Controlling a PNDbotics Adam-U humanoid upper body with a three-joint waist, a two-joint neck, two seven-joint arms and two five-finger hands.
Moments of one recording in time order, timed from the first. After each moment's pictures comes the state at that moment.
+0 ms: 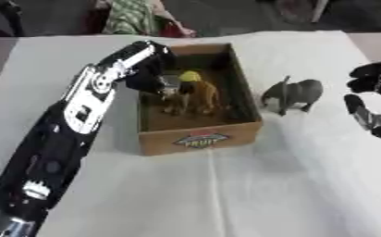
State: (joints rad) left arm -0.87 0.32 -0.10 -1.32 -0.52 0.03 -0.39; right arm -0.39 -0.50 -0.02 -1.70 0.01 -0.15 0.22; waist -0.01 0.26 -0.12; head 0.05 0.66
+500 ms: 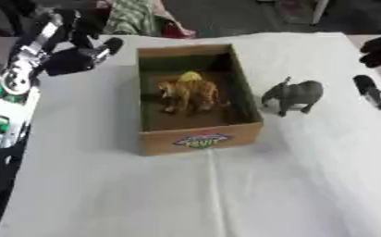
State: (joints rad) left arm -0.65 0.41 0.04 -1.59 -0.35 0.13 -0.22; right arm -0.46 -0.69 0.00 -1.68 0.04 -0.17 0.21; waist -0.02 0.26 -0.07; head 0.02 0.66
